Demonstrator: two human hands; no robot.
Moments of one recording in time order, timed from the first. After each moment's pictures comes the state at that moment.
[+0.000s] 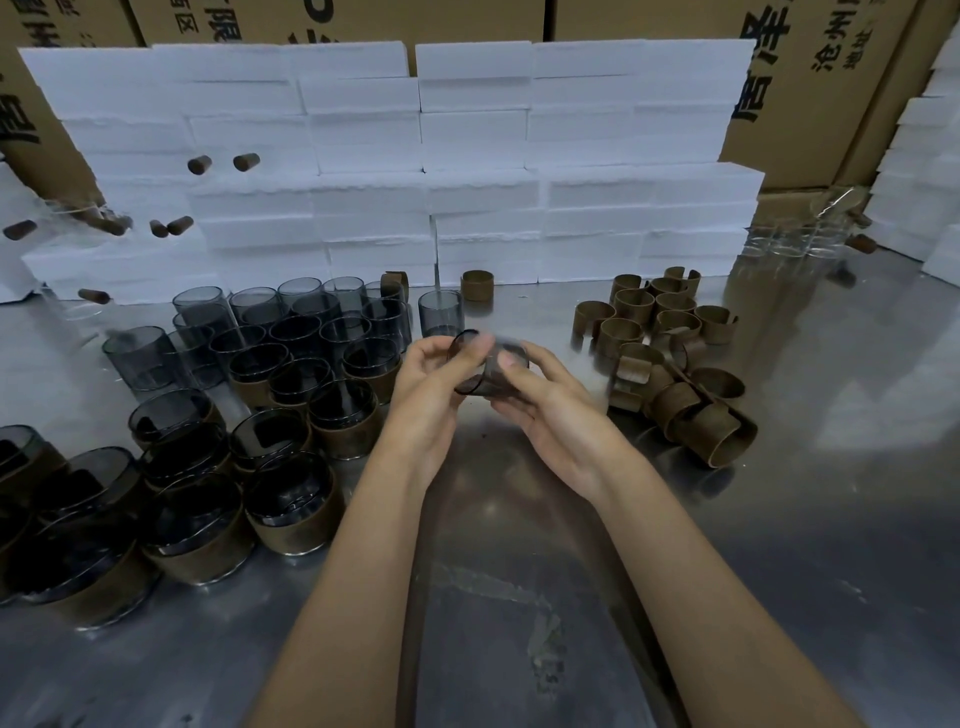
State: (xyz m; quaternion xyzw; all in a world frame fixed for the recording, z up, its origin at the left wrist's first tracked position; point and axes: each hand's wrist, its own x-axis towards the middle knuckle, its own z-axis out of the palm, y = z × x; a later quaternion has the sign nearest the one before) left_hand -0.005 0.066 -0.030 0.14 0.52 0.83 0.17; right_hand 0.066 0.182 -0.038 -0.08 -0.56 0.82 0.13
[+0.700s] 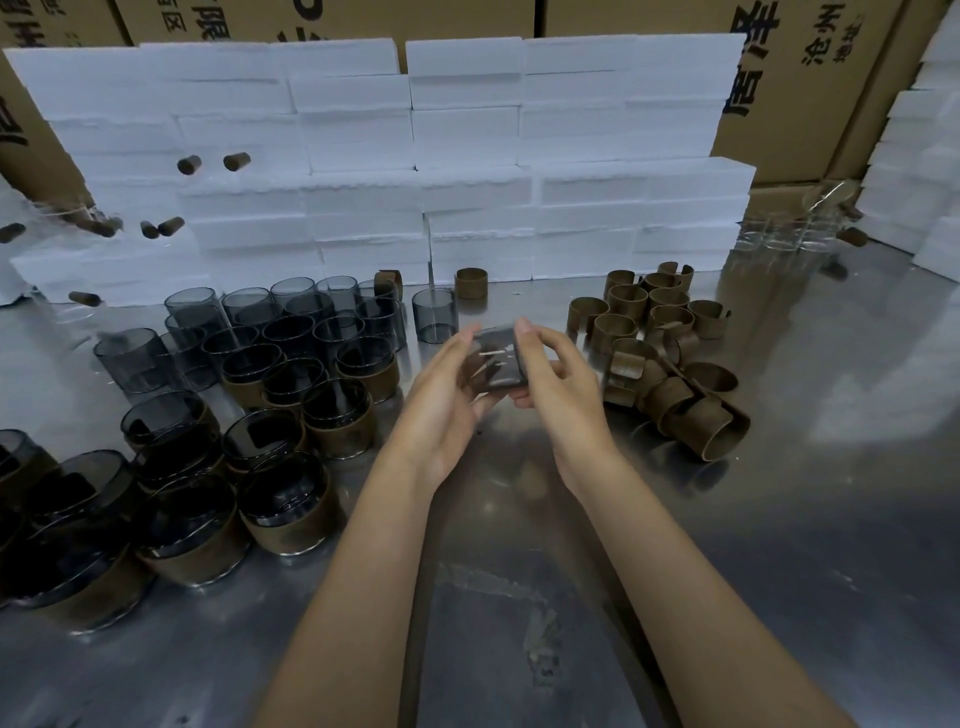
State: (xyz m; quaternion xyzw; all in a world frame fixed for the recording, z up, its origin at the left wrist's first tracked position) left_hand -0.007 0.077 -0.040 0.16 0.49 0.82 0.26; right_hand 0.062 0.178 -0.039 -0.19 -0.64 0.68 0.30
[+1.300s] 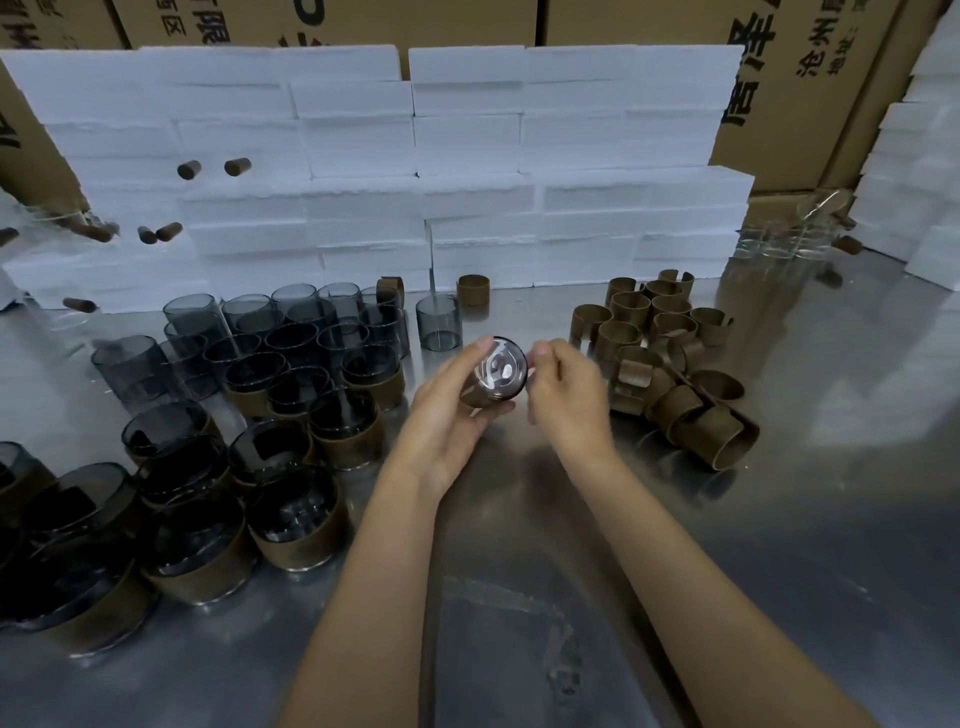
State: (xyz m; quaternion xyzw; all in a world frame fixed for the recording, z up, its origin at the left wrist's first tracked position) left_hand -0.013 0.073 -0.038 0.12 0.48 0.82 0.28; right_hand 0.046 0.182 -0.038 -0.22 -0.76 0.50 0.35
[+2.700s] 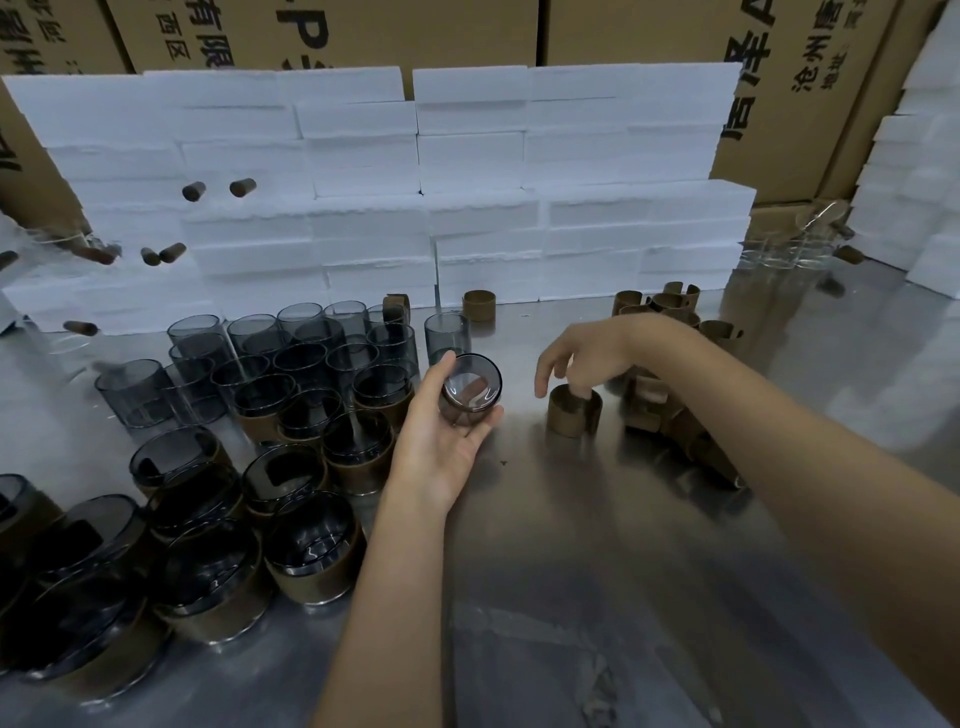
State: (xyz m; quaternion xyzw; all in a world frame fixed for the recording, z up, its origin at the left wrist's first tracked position) left_hand -0.029 0.065 -0.043 -0.01 0.37 0.89 0.29; right_hand 0.009 0.249 0.049 -0.10 -0.97 0.12 -0.19
